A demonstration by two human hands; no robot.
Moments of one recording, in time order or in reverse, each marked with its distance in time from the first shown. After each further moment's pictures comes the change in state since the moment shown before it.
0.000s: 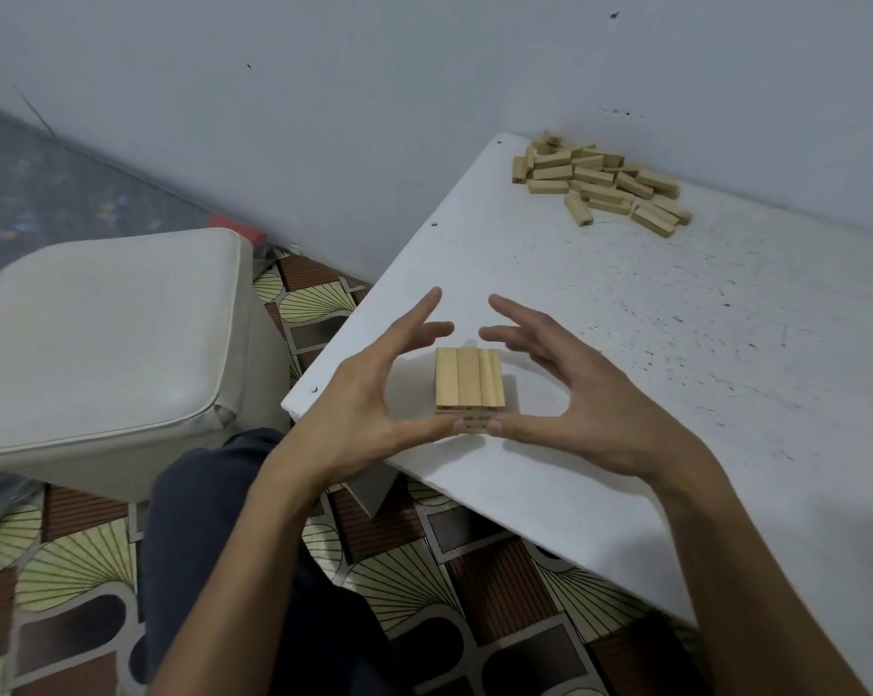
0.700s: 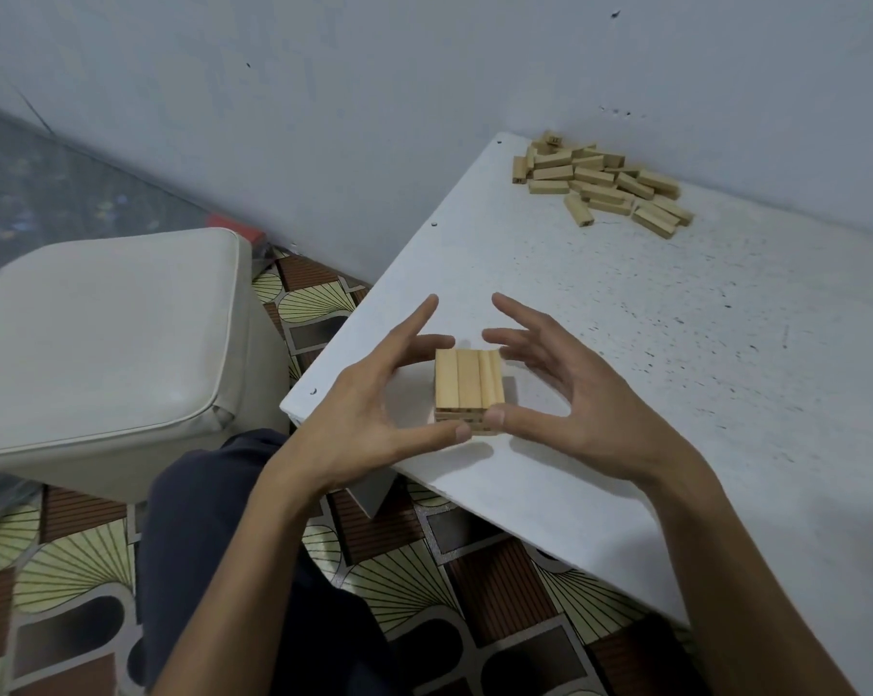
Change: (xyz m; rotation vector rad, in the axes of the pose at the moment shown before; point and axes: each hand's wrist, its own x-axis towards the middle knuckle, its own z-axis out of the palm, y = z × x) left_hand 0.000 -0.010 0.003 -0.036 -0.019 0.013; right_hand 0.003 0.008 0.006 0.101 0.040 -0.011
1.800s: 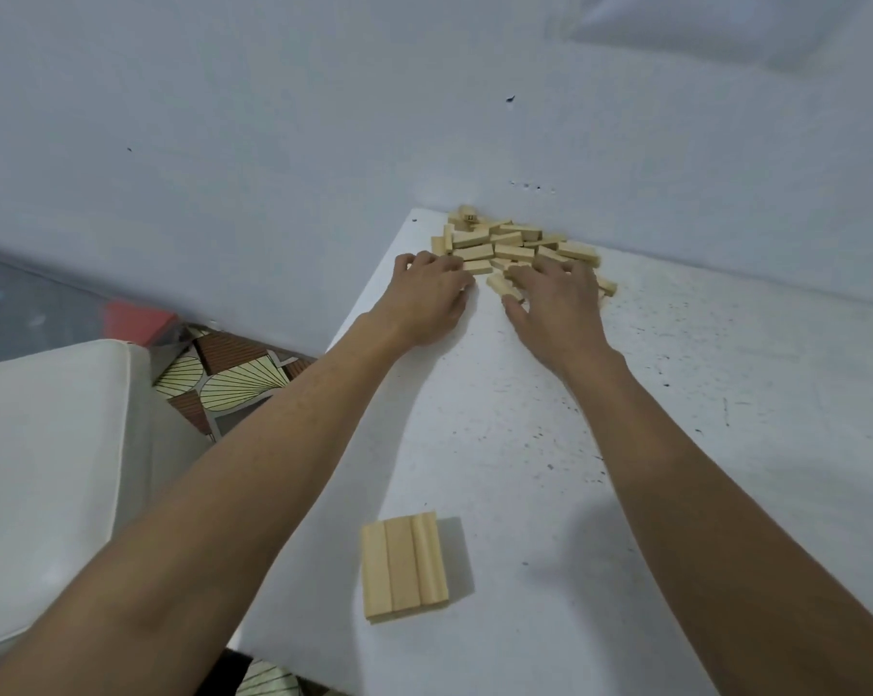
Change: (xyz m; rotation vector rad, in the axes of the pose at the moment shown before) left_hand 0.305 -0.011 0.026 0.915 -0.056 0.237; right_hand 0.170 0.089 -0.121 -0.948 0.547 0.272
